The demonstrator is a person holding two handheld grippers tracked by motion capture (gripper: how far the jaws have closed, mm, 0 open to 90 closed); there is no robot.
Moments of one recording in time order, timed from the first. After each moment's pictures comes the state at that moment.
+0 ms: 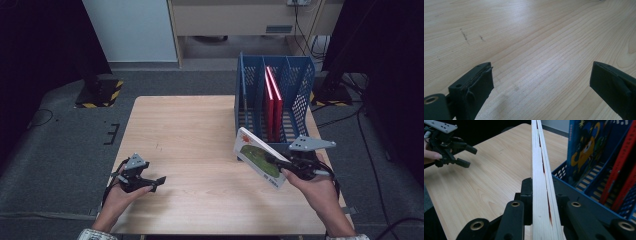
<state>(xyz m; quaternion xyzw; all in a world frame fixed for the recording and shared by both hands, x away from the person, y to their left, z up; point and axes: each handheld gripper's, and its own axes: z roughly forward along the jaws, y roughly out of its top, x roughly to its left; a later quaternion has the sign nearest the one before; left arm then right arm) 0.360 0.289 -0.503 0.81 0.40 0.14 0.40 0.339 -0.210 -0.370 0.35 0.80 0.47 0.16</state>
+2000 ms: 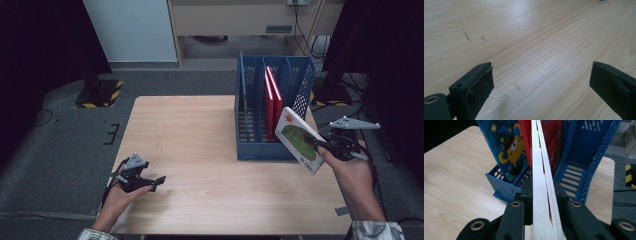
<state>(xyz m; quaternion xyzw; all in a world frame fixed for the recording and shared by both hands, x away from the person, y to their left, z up) 0.361 0.290 -0.503 0.81 0.40 0.15 0.40 0.369 -0.294 -0.344 0.47 0.75 0.42 0.22</state>
